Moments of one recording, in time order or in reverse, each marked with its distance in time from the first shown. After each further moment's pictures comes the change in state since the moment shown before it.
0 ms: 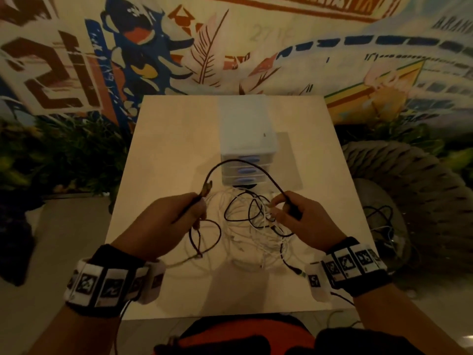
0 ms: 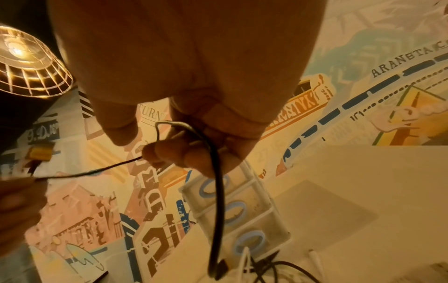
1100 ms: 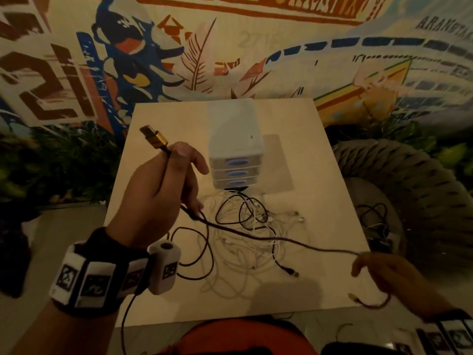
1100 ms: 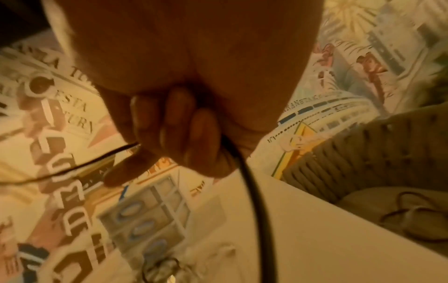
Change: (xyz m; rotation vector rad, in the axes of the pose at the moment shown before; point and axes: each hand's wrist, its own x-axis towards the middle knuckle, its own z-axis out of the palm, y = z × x) left_hand 0.016 0.095 -0.025 -0.419 0.333 0.121; right_hand -0.150 0.075 -0.097 0.143 0.051 0.365
